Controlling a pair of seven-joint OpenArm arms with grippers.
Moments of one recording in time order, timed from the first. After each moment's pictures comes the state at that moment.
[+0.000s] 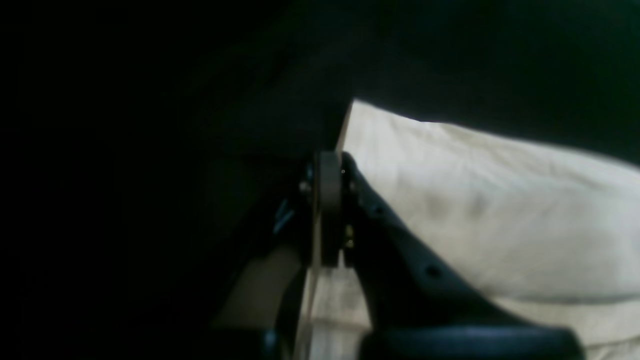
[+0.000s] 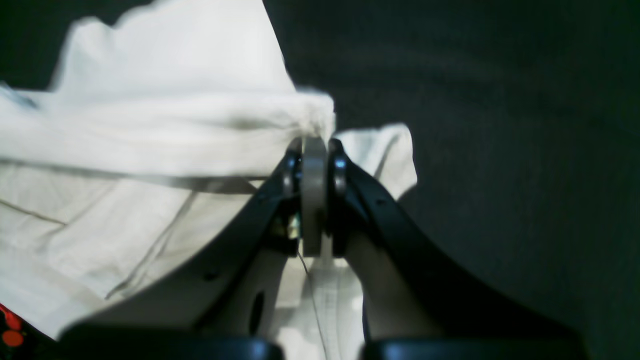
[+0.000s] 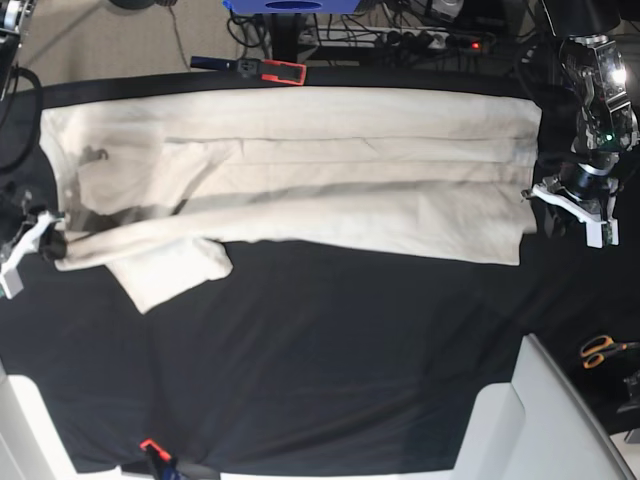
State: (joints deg) left arm 11.2 -20.0 -24.8 76.9 -19.6 -20.0 19.6; right arm 2.5 24.2 20.1 67.5 25.6 39.8 -41.2
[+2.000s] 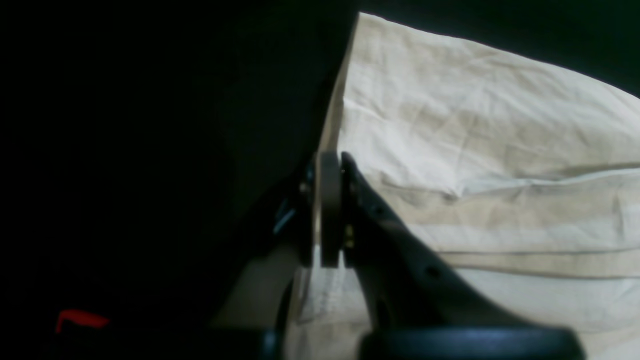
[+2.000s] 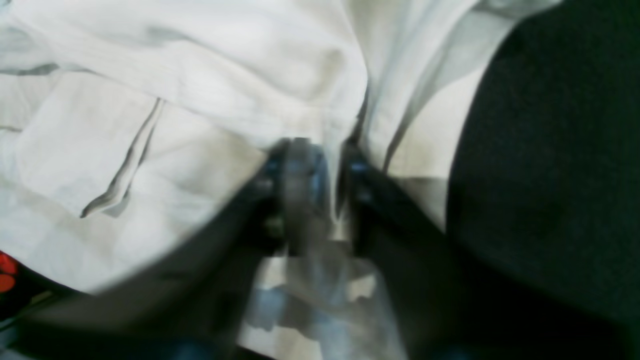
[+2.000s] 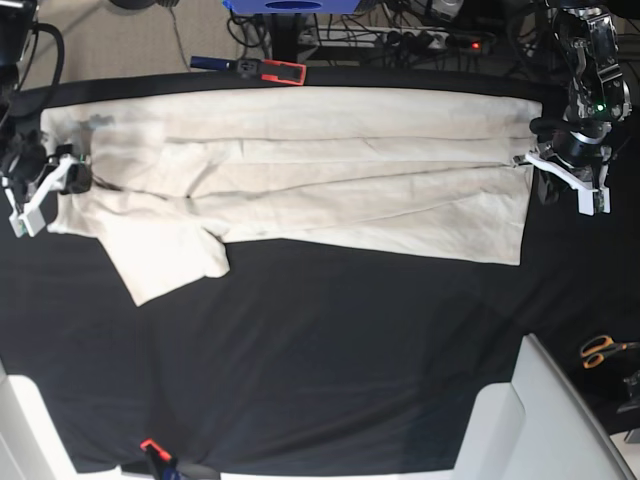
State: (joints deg) left arm 17.3 -18.9 -24.8 78.5 -19.2 -19.6 19.2; right arm -4.7 21.6 20.5 62.5 25.5 39.8 -41.7
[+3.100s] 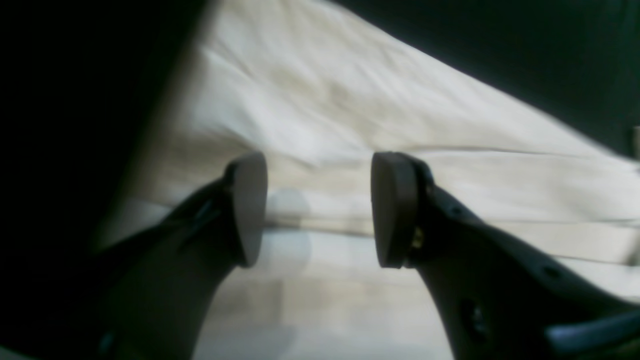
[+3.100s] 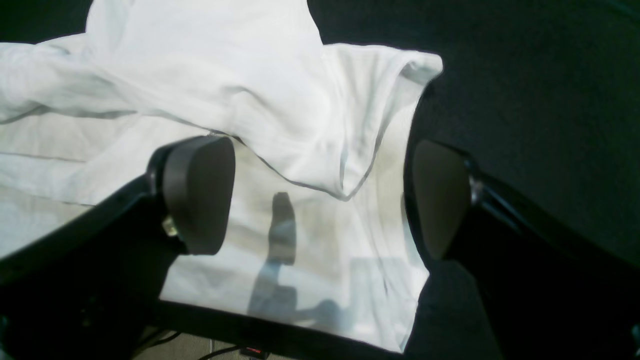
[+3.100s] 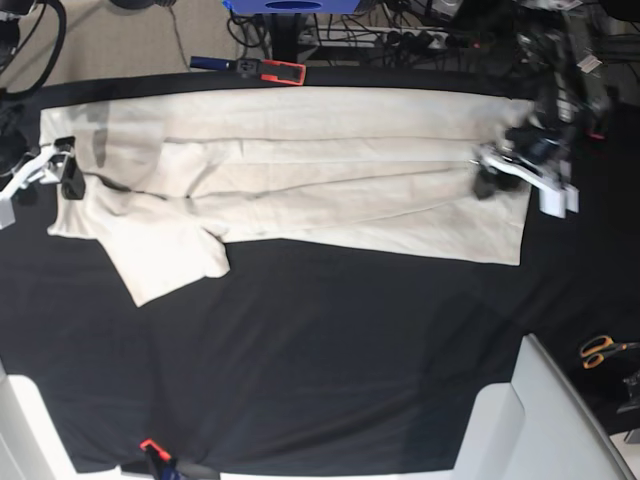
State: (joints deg) left arm 17.1 -8.5 -26.1 86.9 -34.3 -19.7 40.6; right arm -14.9 14.7 32.9 85.9 25.7 40.0 -41.9
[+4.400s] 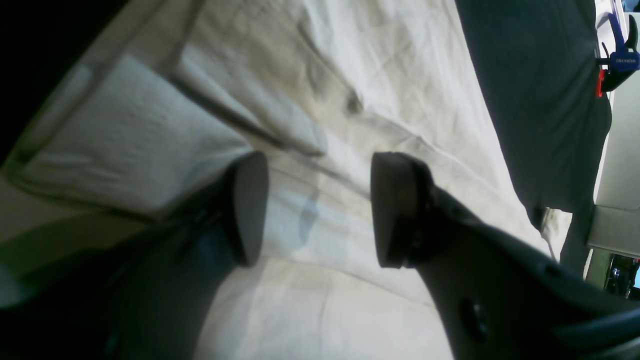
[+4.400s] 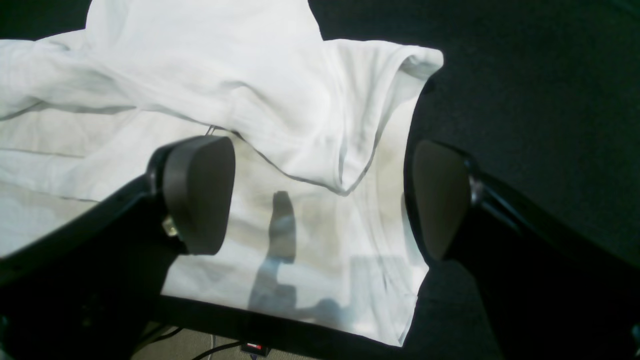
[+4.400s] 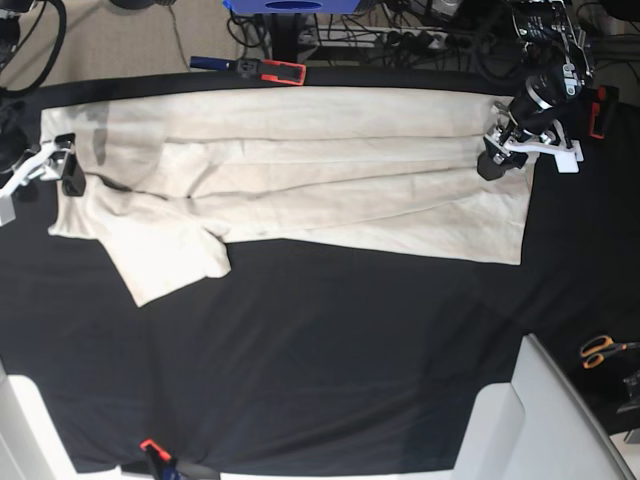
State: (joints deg) left arm 15.3 -7.1 -35.8 72.0 -48.6 -19.9 39.4; right arm -15.5 14.8 32.9 85.9 25.6 39.9 -42.0
